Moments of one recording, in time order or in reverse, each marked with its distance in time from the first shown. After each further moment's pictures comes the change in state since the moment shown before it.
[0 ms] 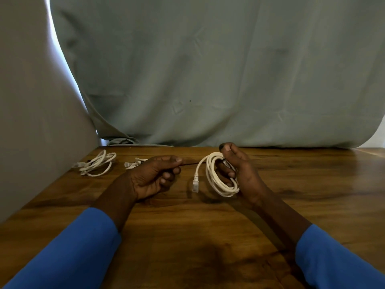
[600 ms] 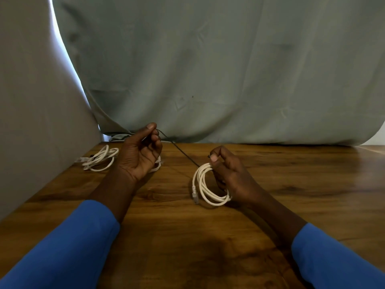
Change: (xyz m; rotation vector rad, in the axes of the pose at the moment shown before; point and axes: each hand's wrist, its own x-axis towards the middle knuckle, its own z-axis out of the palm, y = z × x) left_hand -0.002 0.023 -0.010 -0.574 0.192 0.480; right_hand -0.016 0.008 0.012 -0.371 -0.021 -0.017
